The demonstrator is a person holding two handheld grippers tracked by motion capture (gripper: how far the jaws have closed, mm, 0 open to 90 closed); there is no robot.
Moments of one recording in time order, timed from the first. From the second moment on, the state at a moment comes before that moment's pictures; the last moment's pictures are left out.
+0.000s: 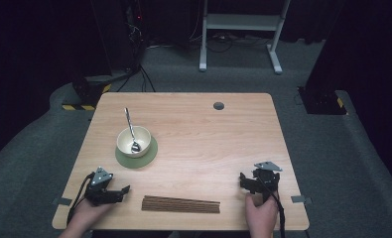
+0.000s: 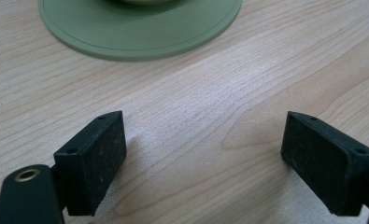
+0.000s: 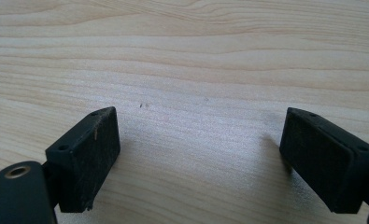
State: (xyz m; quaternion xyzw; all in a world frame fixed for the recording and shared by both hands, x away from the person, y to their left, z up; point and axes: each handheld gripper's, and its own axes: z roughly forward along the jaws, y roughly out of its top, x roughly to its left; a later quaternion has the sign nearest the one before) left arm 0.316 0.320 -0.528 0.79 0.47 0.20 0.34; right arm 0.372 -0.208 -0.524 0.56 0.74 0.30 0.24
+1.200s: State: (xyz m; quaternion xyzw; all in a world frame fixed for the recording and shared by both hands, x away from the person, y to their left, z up) left arm 0.311 0.277 -0.505 0.82 0.38 0.16 0.40; right arm 0.352 -0.186 -0.519 0.55 0.75 0.30 0.23
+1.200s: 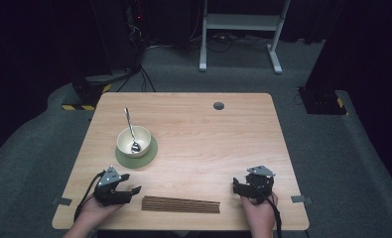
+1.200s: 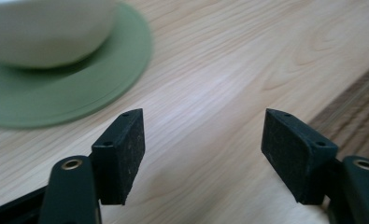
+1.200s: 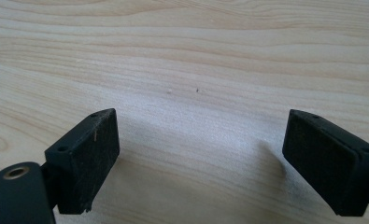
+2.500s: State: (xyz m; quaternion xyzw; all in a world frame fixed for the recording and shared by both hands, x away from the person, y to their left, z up) left arm 0.318 0.238 -0.519 0.86 0.31 0.11 0.39; right arm 0.352 -0.190 -0.524 0.55 0.75 0.31 0.23
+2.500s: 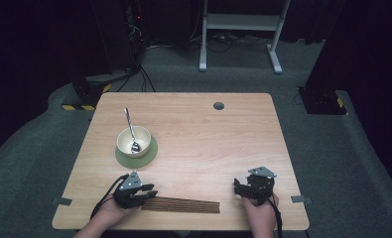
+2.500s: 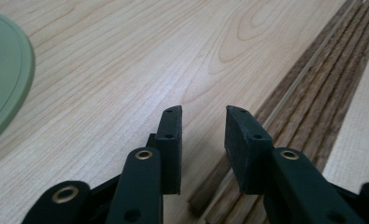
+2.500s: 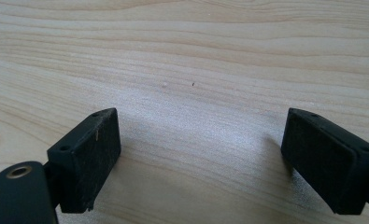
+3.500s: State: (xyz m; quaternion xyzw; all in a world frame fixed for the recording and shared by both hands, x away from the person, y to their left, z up) left arm 0.314 0.232 -0.519 0.87 0.28 0.09 0.40; right arm 0.353 -0.192 -0.523 0.55 0.74 0.31 0.23
